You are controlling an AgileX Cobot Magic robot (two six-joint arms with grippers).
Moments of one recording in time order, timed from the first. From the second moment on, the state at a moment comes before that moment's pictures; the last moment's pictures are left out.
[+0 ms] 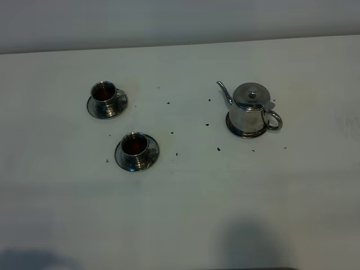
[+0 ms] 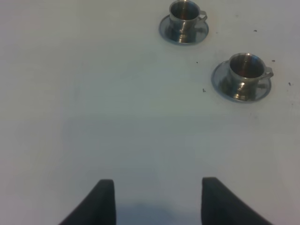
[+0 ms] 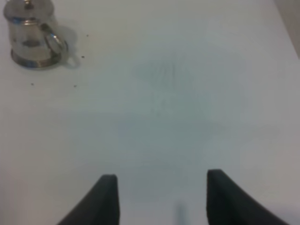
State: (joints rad) left arm -0.06 0.00 -0.51 0.01 1.06 -0.06; right arm -0.05 -0.01 -0.49 0.07 1.08 -0.16
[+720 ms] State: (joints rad) left arm -0.06 0.00 -0.51 0.01 1.06 -0.06; right arm -0.05 -0.01 -0.49 0.07 1.08 -0.15
